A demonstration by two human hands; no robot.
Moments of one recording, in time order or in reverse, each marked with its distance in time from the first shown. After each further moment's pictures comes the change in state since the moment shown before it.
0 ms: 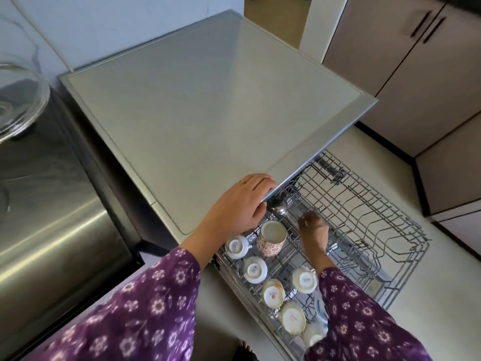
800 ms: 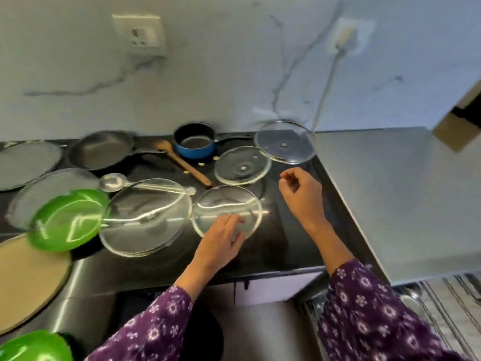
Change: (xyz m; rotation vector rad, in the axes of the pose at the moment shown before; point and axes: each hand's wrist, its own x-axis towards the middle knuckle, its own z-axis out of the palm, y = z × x) left_hand -0.442 -0.055 -0.262 0.096 0.508 -0.735; right_hand -0.392 -0.478 0.017 0.388 -0.305 -1.031
